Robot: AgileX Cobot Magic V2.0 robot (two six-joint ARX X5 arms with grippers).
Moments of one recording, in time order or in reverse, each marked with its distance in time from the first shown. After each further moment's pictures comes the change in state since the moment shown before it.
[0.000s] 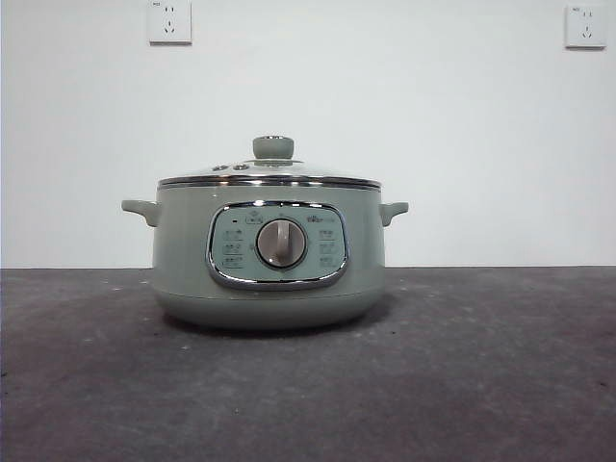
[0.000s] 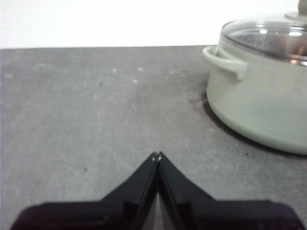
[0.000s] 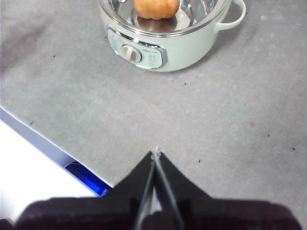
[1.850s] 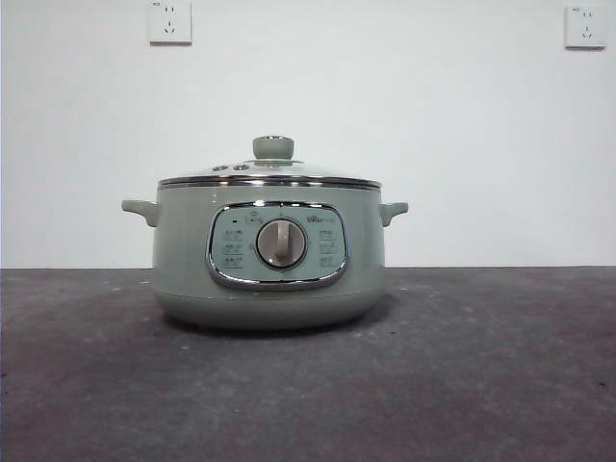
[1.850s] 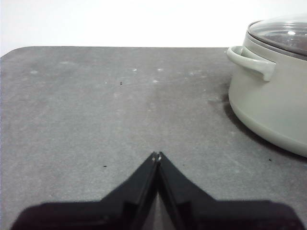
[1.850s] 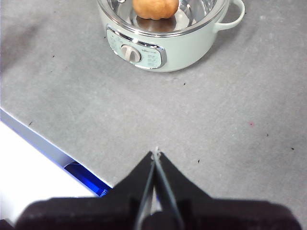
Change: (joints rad) left arm 0.000 -0.007 -0.019 0.026 -0.083 -0.003; right arm 0.000 0.000 0.000 0.000 0.003 0.000
